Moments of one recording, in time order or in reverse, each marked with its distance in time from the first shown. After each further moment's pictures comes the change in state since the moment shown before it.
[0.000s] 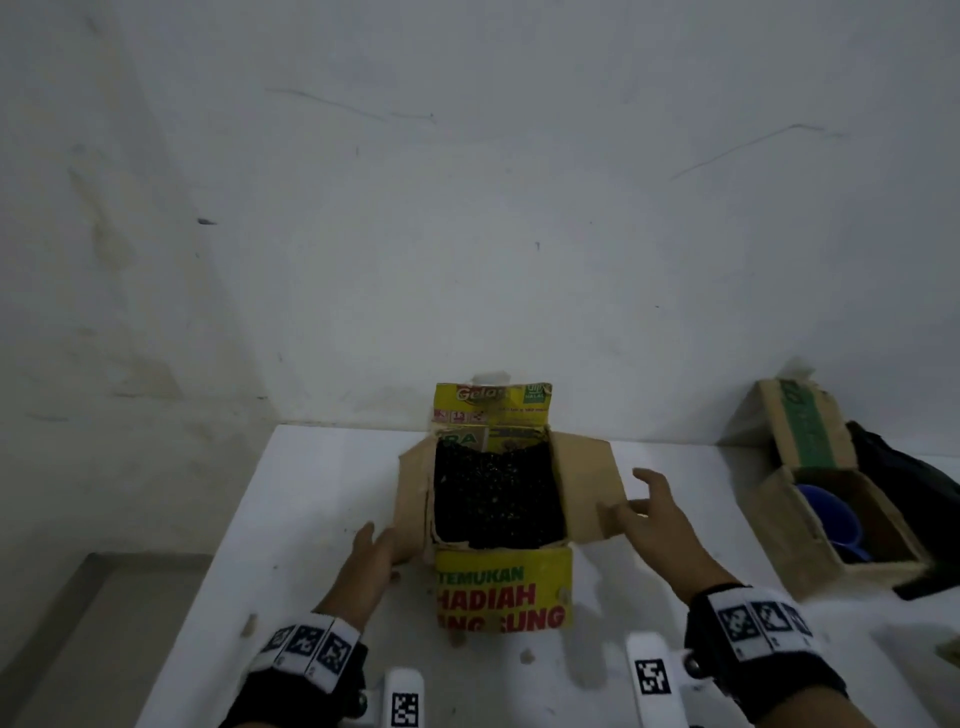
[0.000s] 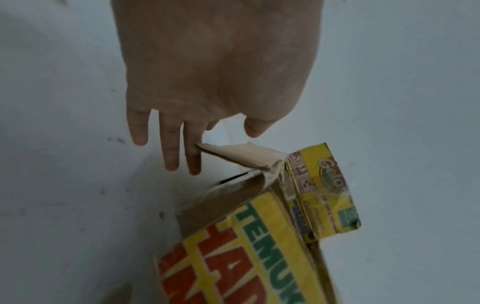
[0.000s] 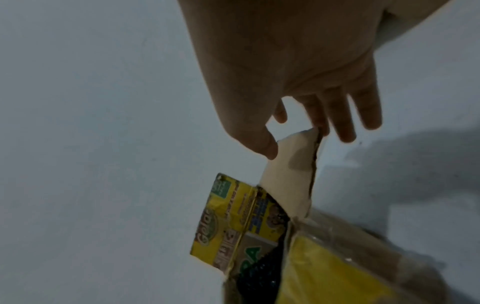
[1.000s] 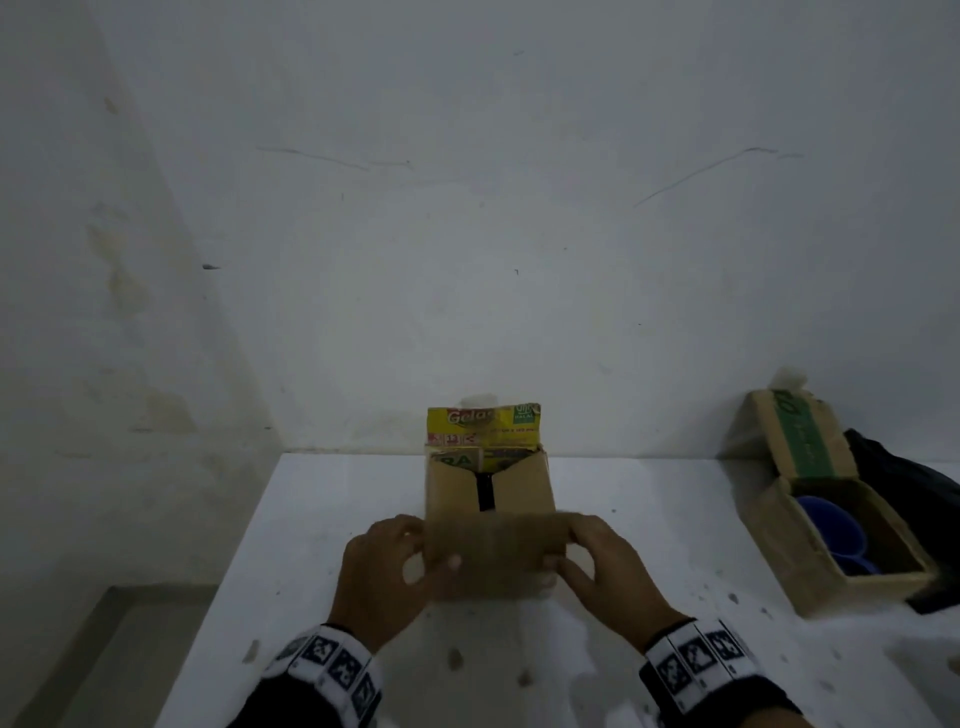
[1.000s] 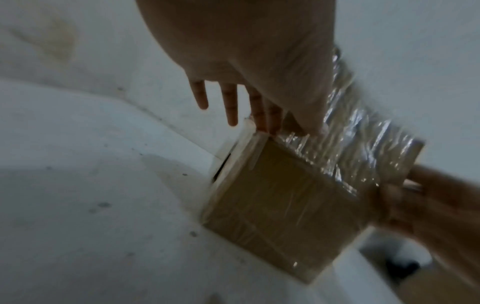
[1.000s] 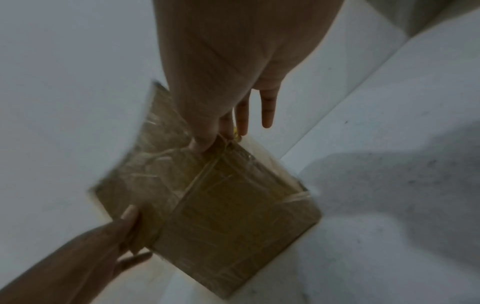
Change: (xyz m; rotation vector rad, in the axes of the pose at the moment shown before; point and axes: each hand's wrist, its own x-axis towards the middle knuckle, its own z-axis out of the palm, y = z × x) left_hand -0.023 0.021 0.005 0.869 0.168 0.986; right_hand -0.007 0.023 0.039 -0.169 -0.003 -0.735
